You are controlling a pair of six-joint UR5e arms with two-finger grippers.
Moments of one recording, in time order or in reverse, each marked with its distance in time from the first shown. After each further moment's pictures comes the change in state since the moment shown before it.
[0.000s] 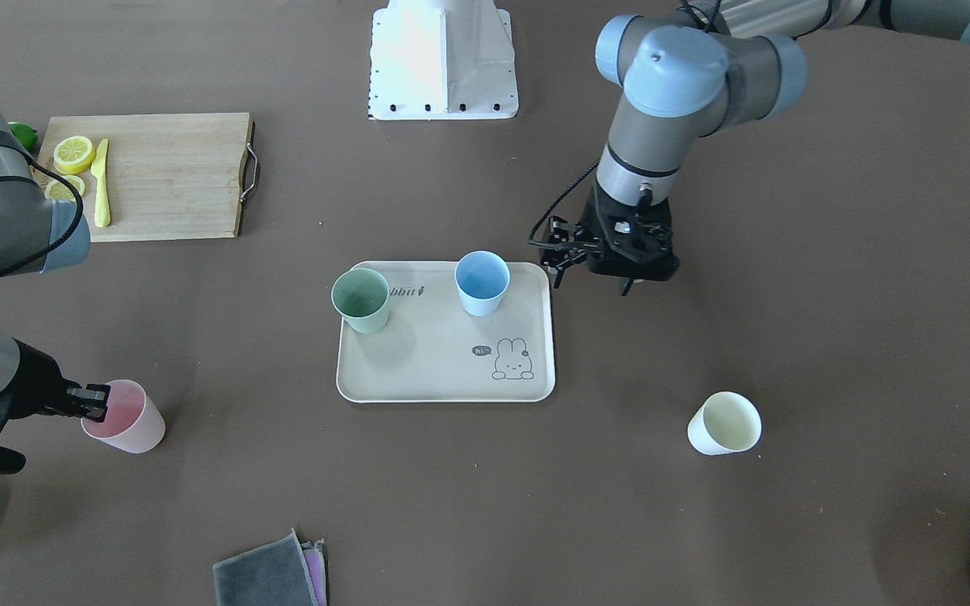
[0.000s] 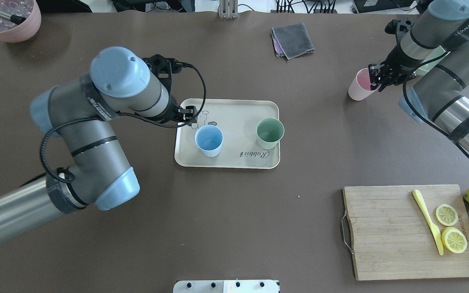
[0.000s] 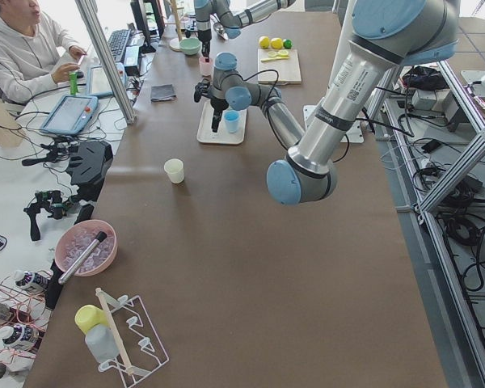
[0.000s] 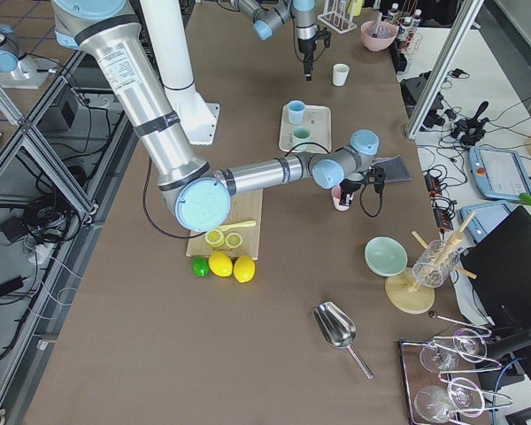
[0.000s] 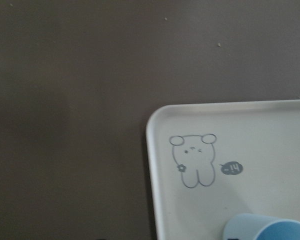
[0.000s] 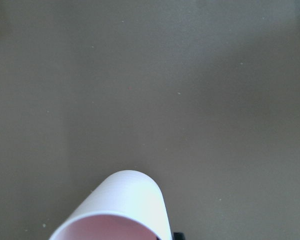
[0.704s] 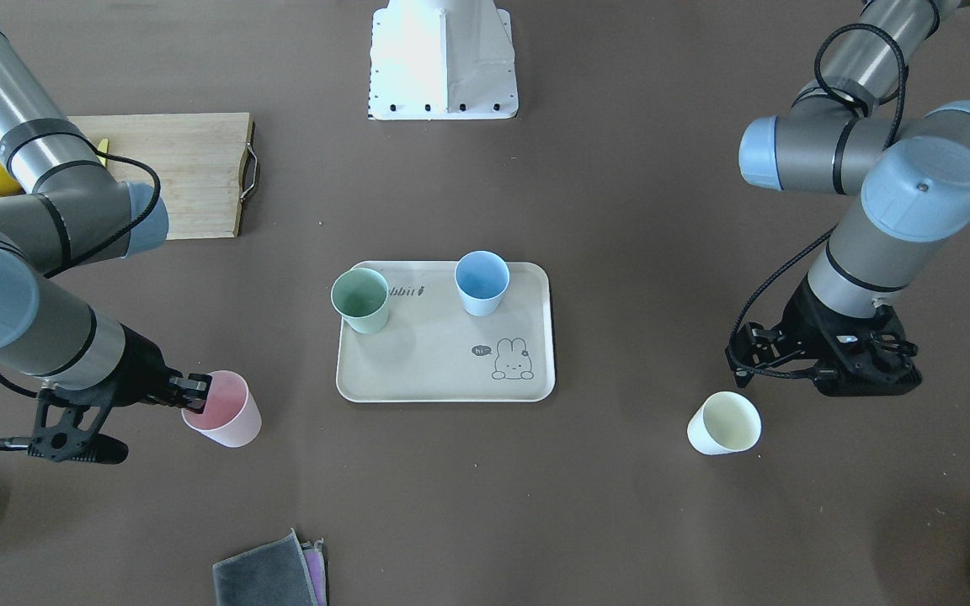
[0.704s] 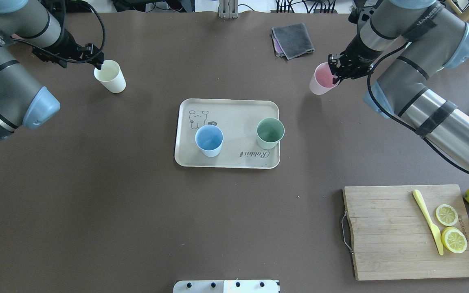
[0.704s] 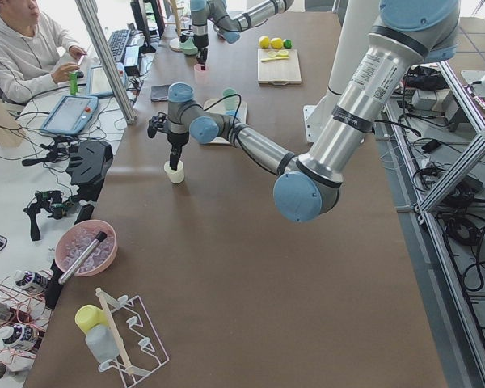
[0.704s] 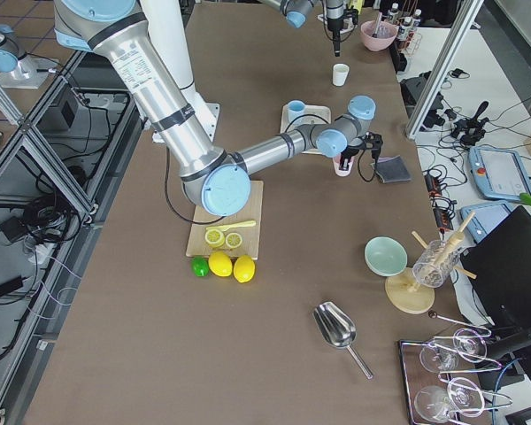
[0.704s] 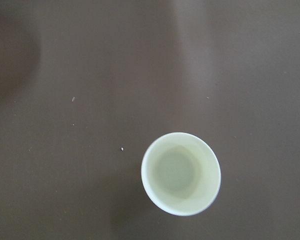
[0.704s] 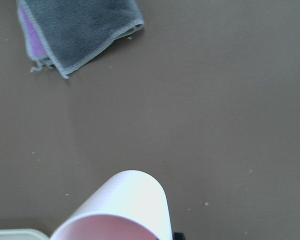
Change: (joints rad) left arm -0.233 0.030 0.283 -0.164 -0.078 0.121; right arm -0.101 0.141 0.044 0.000 0.010 0.260
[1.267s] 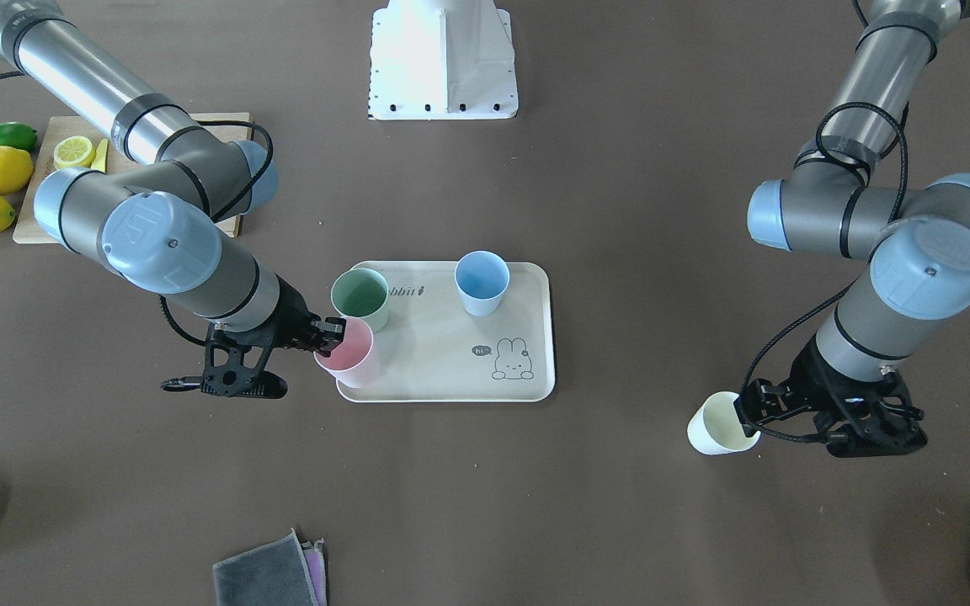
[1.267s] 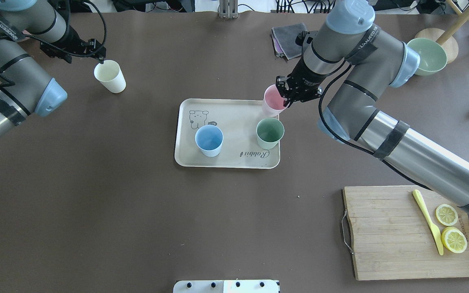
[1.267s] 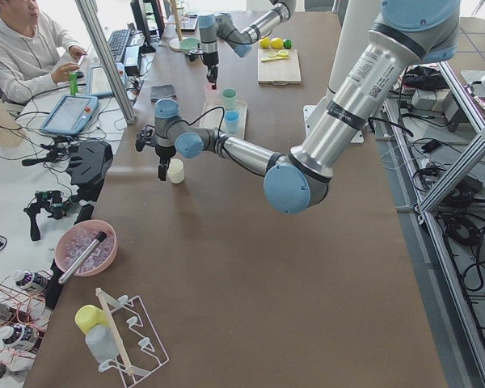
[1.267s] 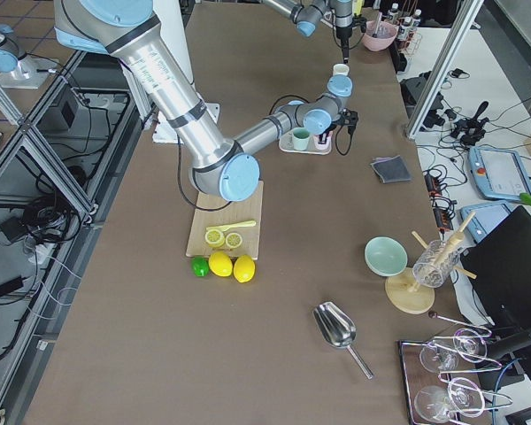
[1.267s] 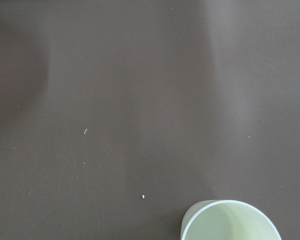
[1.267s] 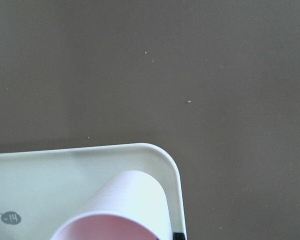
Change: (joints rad) left arm -0.005 -0.070 0.210 -0.152 -0.008 -0.026; right arm -0.151 0.071 0.029 0.003 -0.014 0.141
